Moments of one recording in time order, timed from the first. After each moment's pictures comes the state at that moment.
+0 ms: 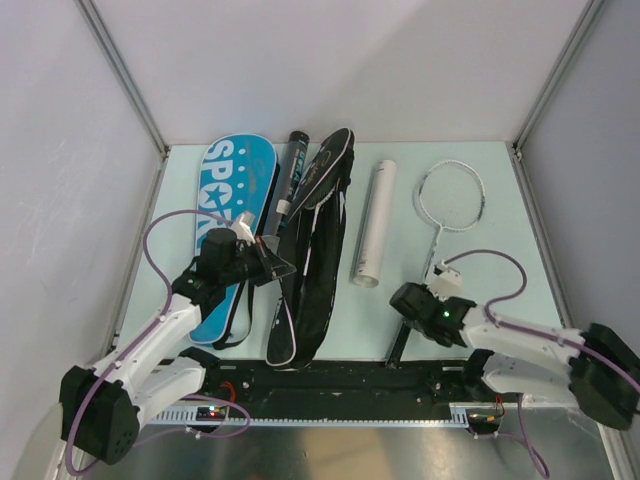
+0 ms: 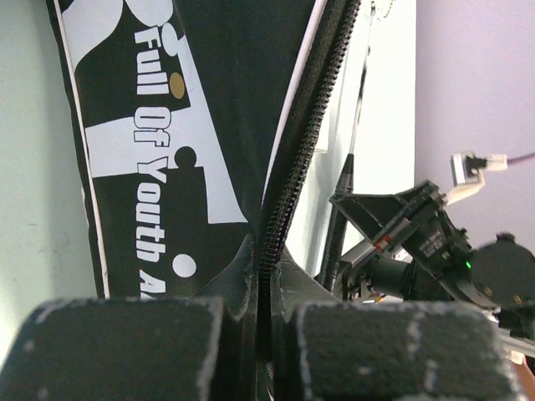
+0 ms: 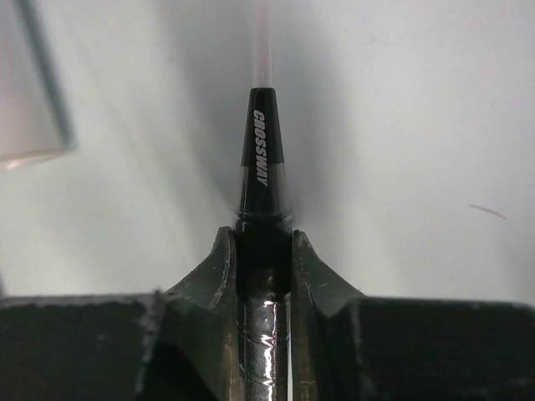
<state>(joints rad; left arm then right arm) -0.38 0.94 0.57 -0.18 0.41 -0.81 0.91 1.11 0.48 -0.56 0.55 1.29</state>
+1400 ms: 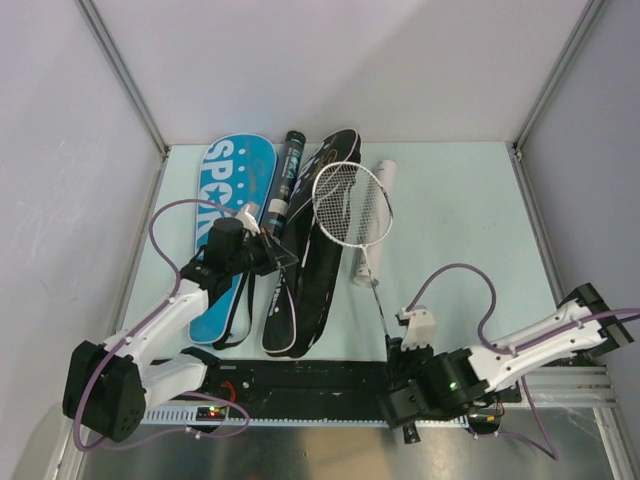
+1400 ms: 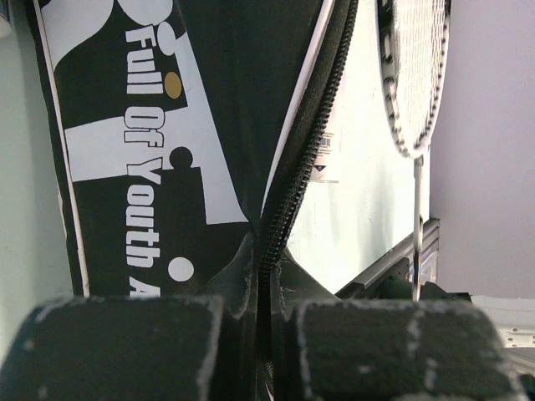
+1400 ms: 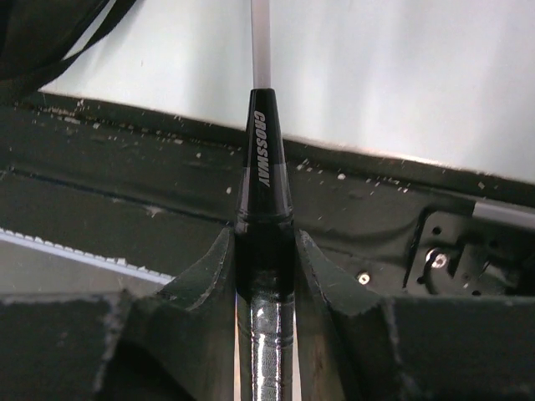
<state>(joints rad) -0.38 1.07 0.63 -0.12 0.37 -0.78 1.92 1.09 0.89 -1.30 0.74 1.77</state>
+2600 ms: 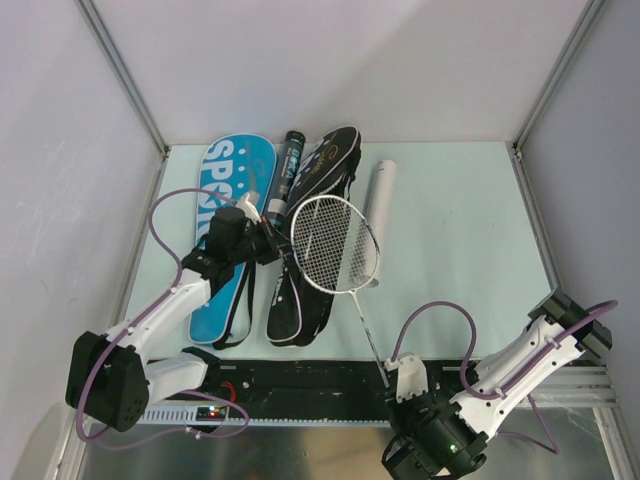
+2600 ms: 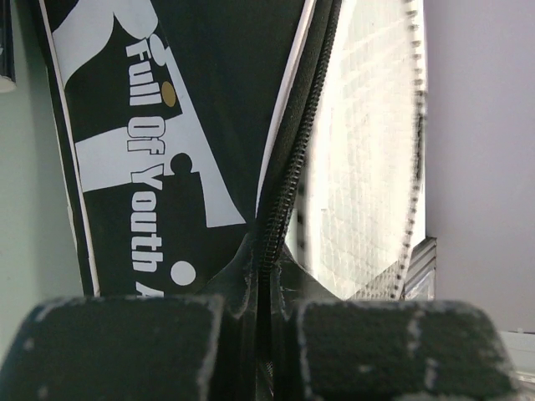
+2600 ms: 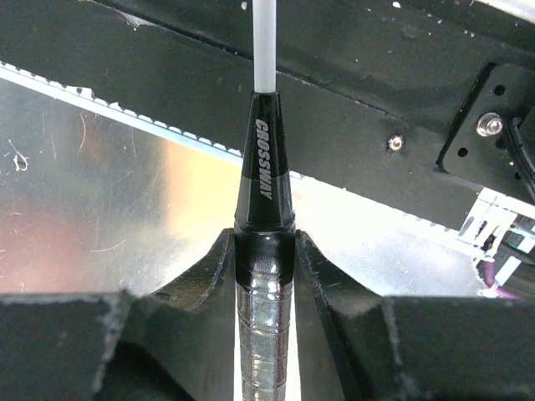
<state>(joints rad) -0.38 1.13 0.71 -0.12 0.34 -0.78 2.26 1.32 1.01 -1.33 0.53 1.95</state>
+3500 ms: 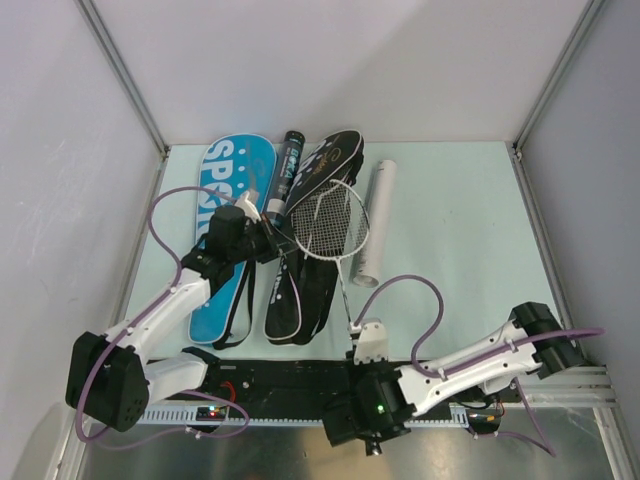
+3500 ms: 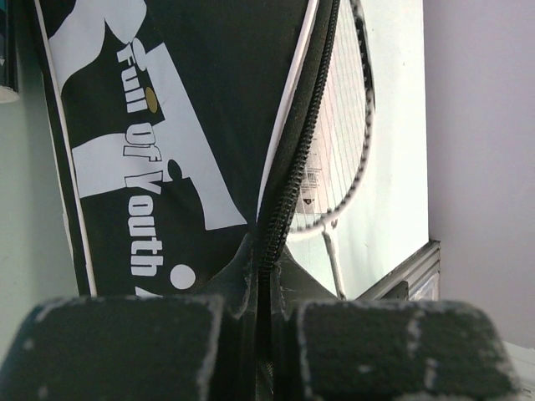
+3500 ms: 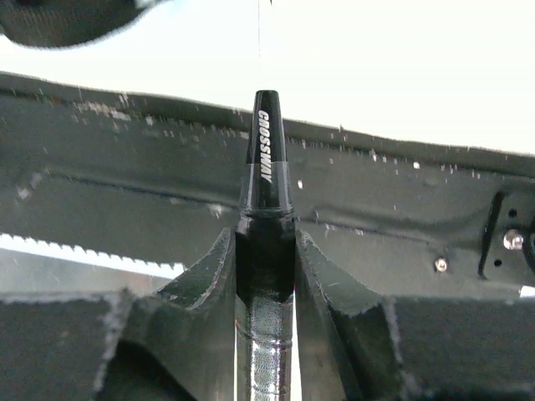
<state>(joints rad) -0.38 1.13 0.73 -0.13 0.32 -0.77 1.94 1.52 1.22 -1.33 0.70 1.80</state>
